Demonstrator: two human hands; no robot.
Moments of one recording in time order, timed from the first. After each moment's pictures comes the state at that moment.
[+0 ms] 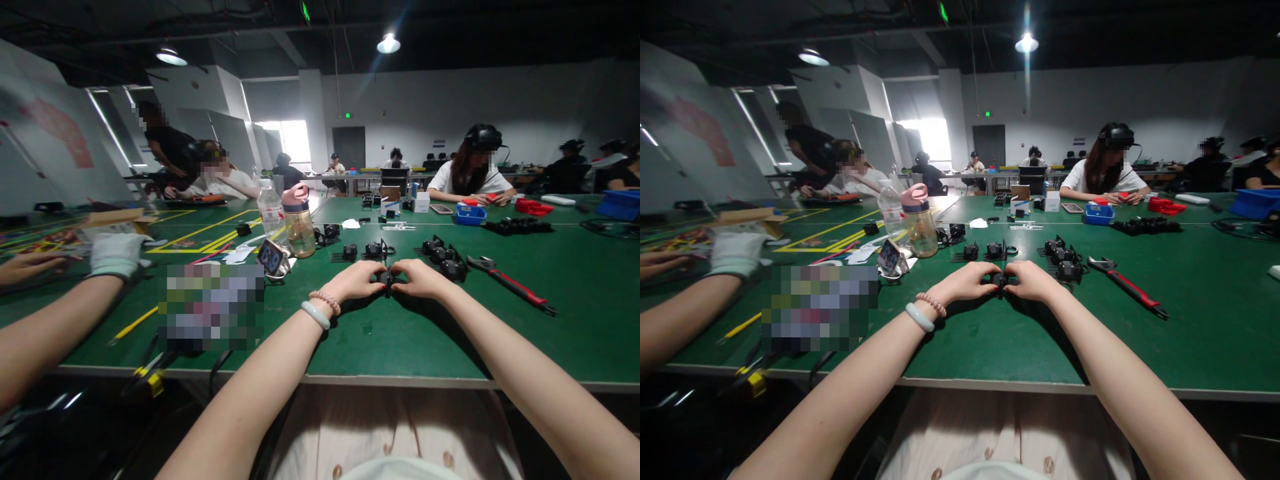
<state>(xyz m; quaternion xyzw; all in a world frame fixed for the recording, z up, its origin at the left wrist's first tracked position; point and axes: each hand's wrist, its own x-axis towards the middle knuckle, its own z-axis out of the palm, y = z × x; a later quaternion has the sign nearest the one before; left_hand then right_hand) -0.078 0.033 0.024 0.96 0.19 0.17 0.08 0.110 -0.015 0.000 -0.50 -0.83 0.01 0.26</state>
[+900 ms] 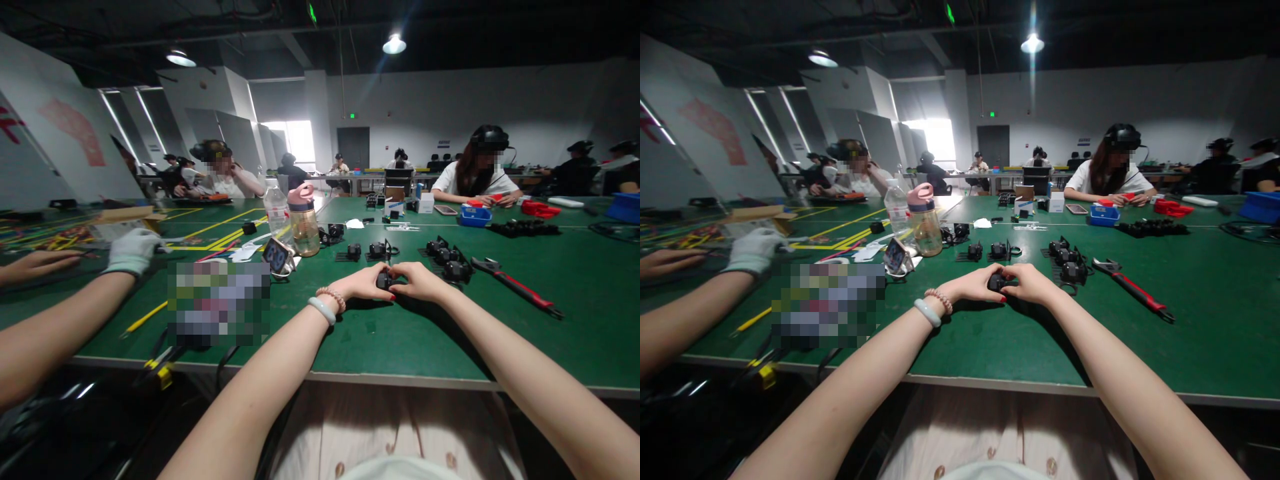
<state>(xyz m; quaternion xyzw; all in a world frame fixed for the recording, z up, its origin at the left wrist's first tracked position) -0.075 0.044 0.009 0.94 0.22 0.12 0.24 0.097 -0.018 0.000 -0.47 -0.82 0.08 0.30</state>
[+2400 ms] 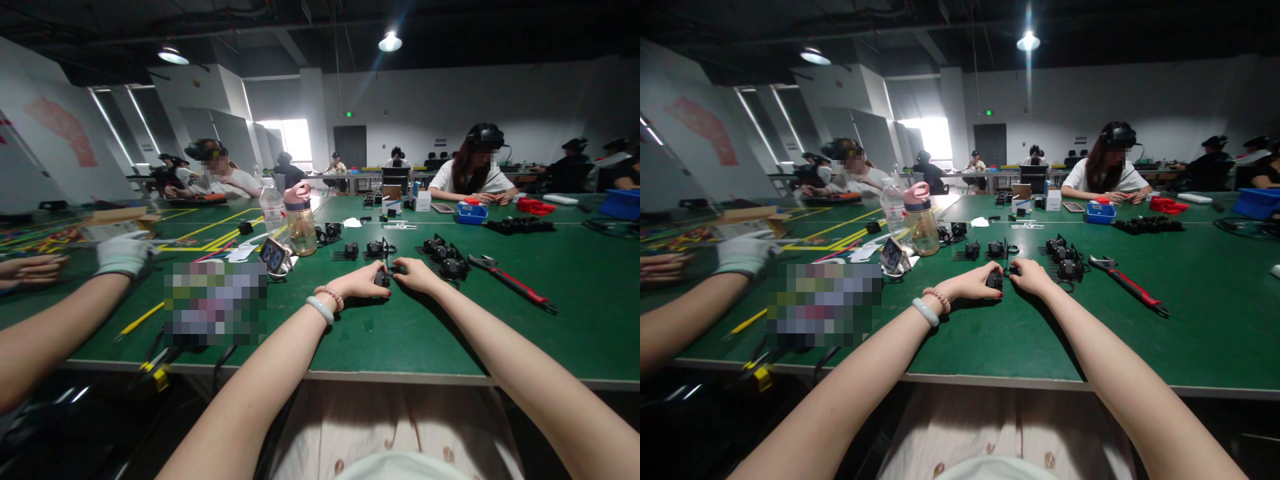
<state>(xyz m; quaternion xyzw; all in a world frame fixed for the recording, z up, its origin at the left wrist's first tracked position) -0.073 0.036 0.014 0.93 0.28 0.09 0.24 0.118 0.015 -0.033 -0.61 -0.73 0.02 0.30</state>
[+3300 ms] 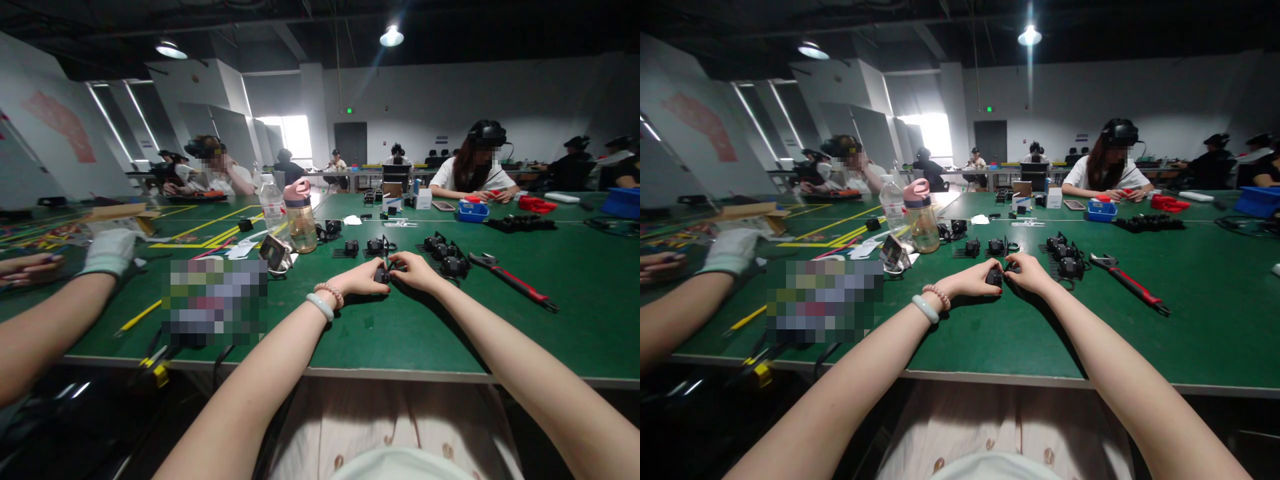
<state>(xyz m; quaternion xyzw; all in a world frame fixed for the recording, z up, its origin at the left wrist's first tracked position) -0.071 0.036 0.014 0.93 0.28 0.11 0.22 0.110 0.007 -0.024 -0.53 -0.75 0.06 0.38</state>
